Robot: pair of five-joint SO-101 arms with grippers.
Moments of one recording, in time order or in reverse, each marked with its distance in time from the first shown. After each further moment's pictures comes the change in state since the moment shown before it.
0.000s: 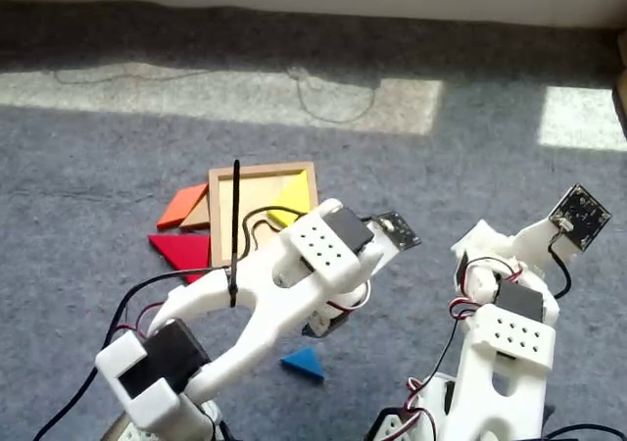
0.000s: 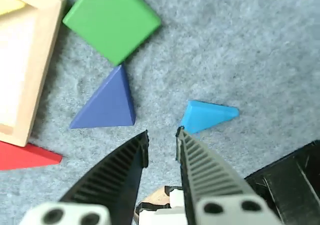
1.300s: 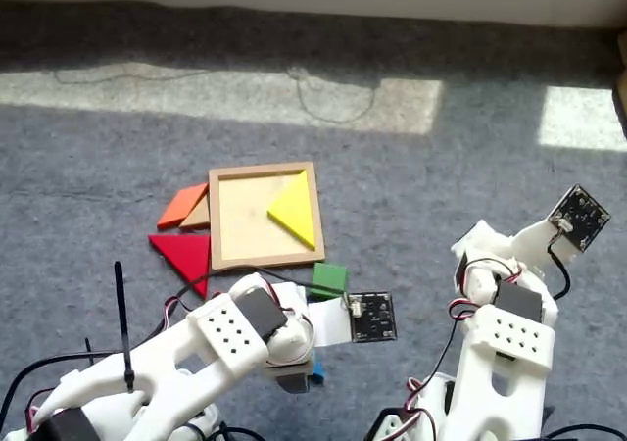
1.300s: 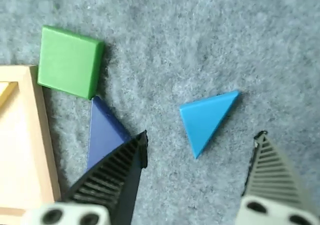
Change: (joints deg) left arm 1.5 -38.1 43.9 -30.3 -29.8; right arm 0.0 0.0 0.7 -1.0 0.0
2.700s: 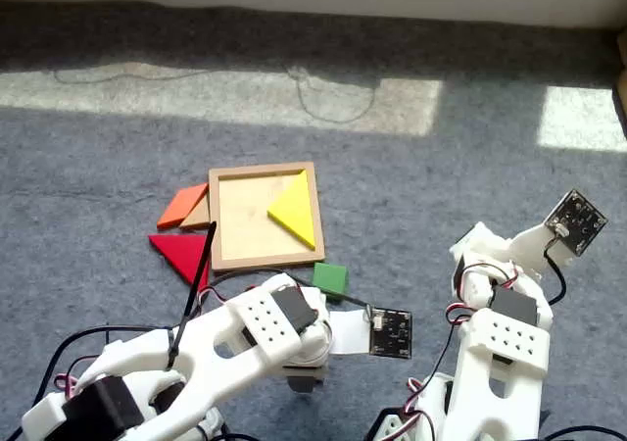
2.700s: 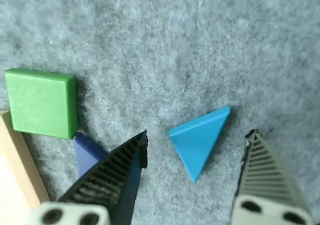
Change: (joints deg) left arm 4.1 14.4 -4.5 -5.1 -5.3; right arm 0.0 -0.3 3.4 -4.9 0.0
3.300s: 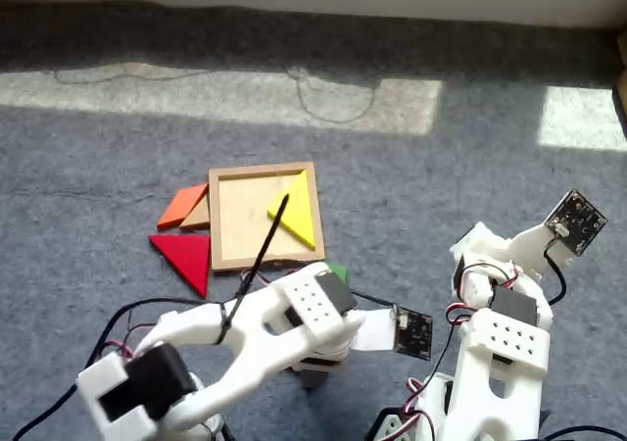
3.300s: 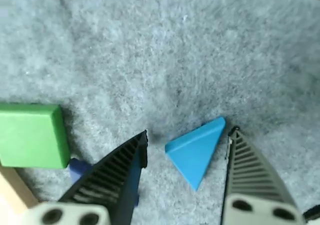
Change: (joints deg) left arm 1.7 19.3 -15.9 8.0 -1.6; right arm 0.0 0.0 0.0 0.0 0.0
